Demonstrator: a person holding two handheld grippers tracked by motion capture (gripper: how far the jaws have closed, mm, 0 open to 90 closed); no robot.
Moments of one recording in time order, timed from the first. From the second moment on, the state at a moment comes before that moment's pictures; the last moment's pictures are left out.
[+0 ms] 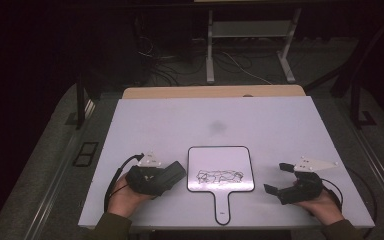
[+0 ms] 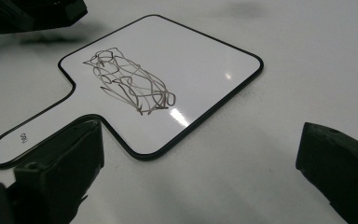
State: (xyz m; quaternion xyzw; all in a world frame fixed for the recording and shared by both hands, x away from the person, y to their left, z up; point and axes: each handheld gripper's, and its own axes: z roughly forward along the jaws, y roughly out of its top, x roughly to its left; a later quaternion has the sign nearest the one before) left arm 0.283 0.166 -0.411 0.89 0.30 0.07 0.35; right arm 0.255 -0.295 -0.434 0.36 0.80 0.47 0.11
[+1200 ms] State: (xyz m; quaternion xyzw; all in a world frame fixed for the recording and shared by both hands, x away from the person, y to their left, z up) left arm 0.297 0.161 -0.384 0.88 0.27 0.06 0.39; right arm 0.255 -0.297 -0.434 0.37 0.79 0.47 0.12
